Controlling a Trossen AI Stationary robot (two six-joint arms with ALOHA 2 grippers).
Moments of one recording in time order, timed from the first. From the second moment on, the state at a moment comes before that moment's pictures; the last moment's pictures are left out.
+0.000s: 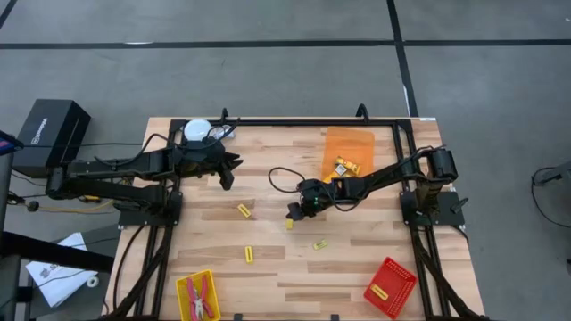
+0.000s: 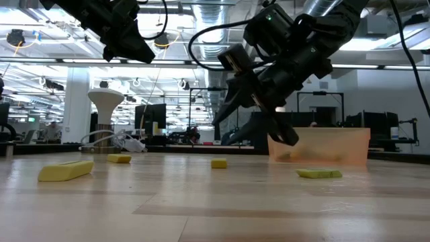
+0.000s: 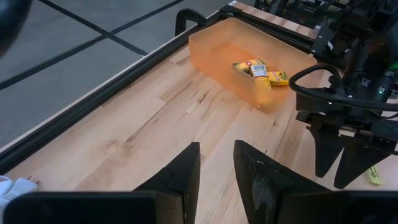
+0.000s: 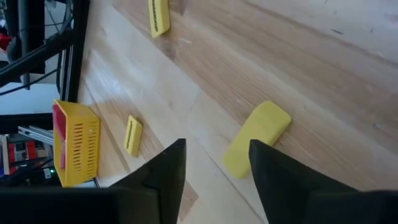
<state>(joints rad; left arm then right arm) 0.18 0.87 0.69 -0.31 -0.31 -0.30 0.04 1.82 0.90 0.20 -0.16 1.19</state>
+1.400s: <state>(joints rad) 0.18 0.87 0.69 -0.31 -0.30 -0.30 0.07 1.92 0.91 0.27 -0.18 1.29</state>
